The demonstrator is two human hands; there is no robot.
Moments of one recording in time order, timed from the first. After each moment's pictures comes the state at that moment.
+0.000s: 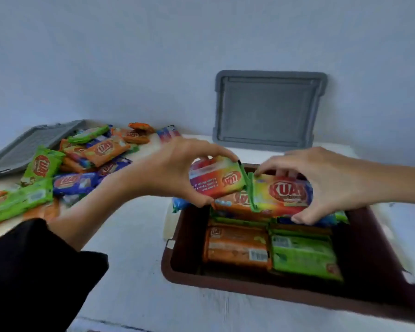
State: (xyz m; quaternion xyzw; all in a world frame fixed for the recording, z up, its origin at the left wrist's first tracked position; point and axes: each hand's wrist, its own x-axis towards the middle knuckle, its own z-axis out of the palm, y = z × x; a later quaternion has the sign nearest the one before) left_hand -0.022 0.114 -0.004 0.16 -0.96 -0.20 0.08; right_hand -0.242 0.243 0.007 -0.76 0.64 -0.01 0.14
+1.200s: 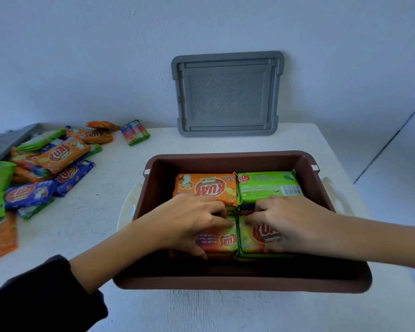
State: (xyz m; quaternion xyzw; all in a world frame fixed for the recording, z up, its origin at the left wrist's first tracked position) left_hand -0.075 0.154 -0.092 -0.02 -1.00 0.03 -0.07; right_hand -0.249 0.287 -0.075 -0.76 0.63 0.11 0.08
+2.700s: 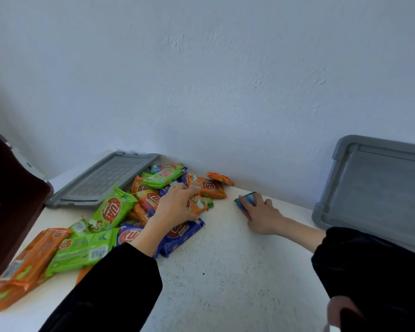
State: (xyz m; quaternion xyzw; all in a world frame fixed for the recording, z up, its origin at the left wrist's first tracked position) left_hand 0.091 -0.142 -0.125 0.59 -0.80 -0.09 0.07; right_hand -0.136 -0.117 -0.160 -0.71 0.69 0.02 0.14
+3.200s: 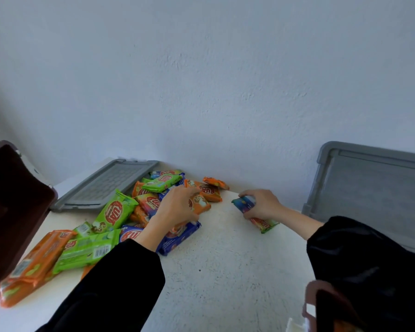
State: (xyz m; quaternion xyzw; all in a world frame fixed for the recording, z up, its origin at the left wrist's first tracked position) left_hand 0.079 -0.124 -0.101 0.55 -0.82 -0.11 0.11; right_hand -0.146 -0.099 -0.106 -0.70 0.69 -0.10 0.19
